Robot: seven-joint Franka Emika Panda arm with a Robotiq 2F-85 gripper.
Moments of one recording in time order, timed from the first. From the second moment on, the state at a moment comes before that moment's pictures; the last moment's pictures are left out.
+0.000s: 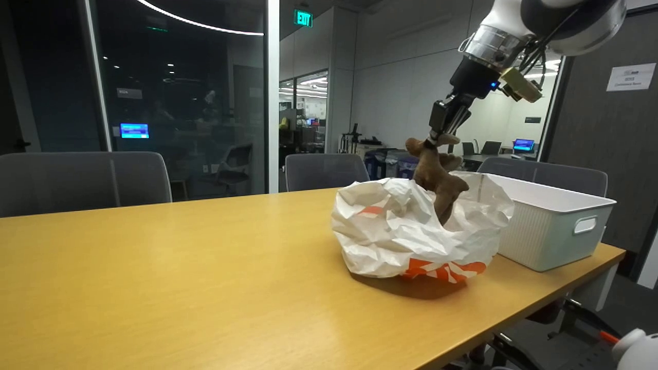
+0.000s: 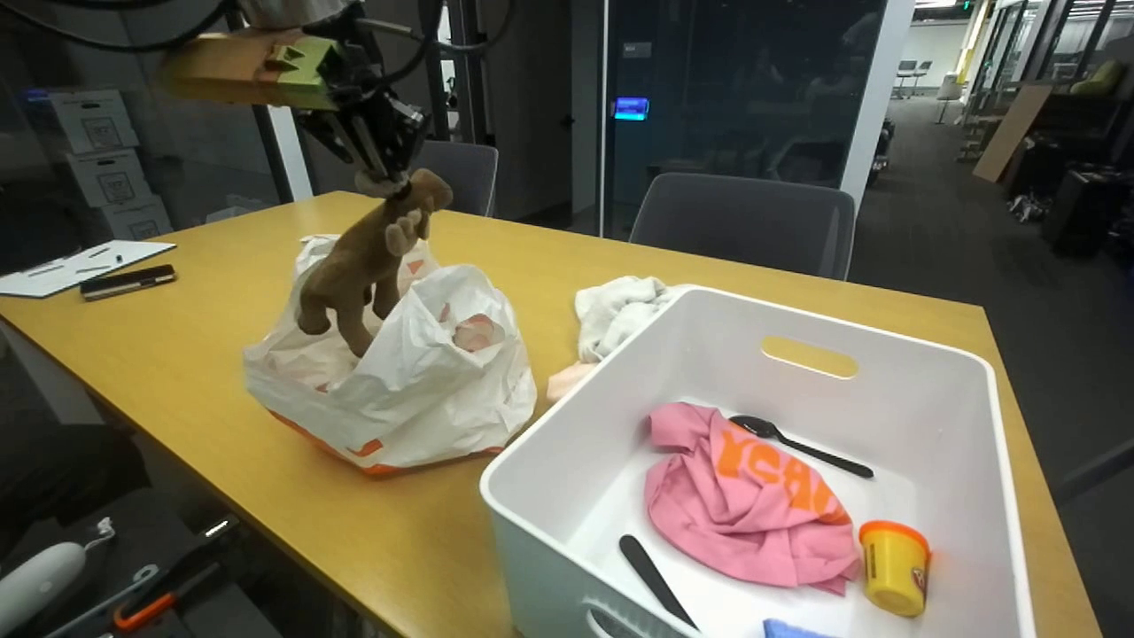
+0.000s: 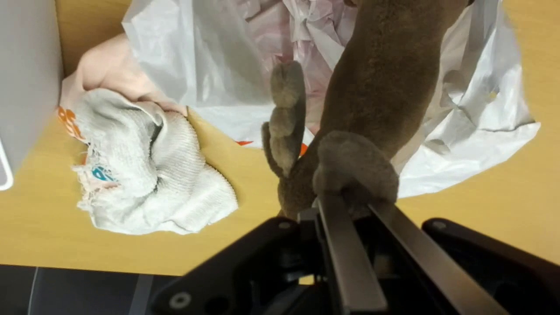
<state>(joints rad) 0.49 -0.57 -0.30 -2.70 -0.15 2.62 -0.04</state>
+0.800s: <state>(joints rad) 0.24 -0.40 -0.14 -2.64 0.01 2.61 -0.21</state>
